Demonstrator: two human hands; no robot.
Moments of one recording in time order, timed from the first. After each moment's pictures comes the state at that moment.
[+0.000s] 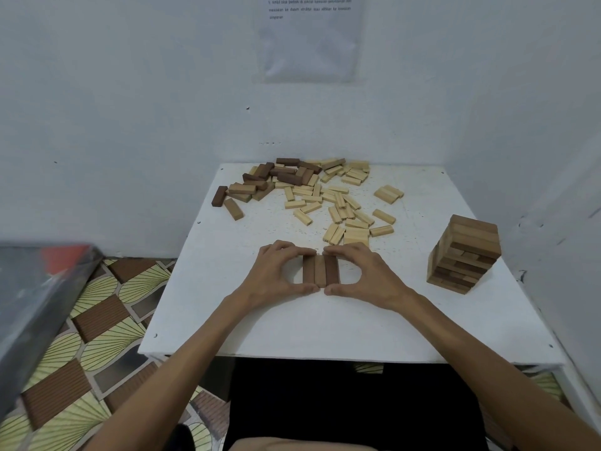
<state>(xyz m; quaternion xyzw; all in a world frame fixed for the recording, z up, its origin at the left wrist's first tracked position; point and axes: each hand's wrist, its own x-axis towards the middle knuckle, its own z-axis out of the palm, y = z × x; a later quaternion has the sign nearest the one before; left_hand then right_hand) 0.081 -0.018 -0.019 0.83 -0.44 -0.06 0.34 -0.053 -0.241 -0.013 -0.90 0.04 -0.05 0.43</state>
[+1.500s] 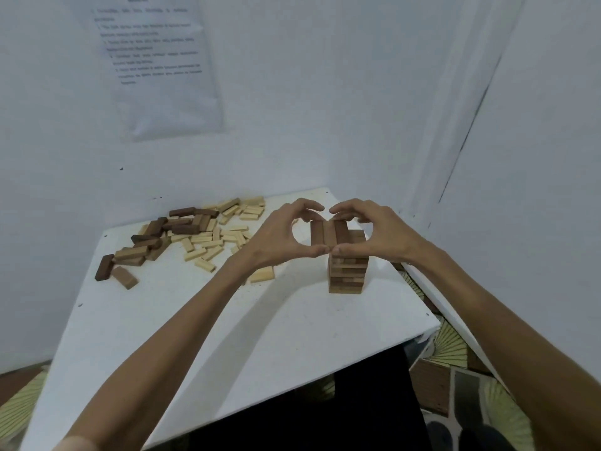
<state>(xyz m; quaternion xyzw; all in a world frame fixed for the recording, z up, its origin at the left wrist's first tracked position) 0.032 -0.208 0.111 0.68 -0.61 -0.13 0.40 -0.165 -0.367 0.122 -0.91 0.14 -0.19 0.34</state>
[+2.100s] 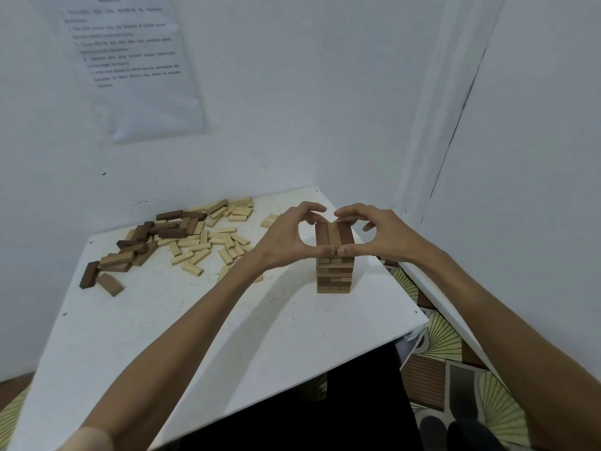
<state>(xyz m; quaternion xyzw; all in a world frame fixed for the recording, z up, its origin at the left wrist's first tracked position) 0.016 -0.247 0.091 0.68 -0.60 -0.15 0.38 -0.185 -0.404 0.098 -0.91 0.17 -0.17 0.34</state>
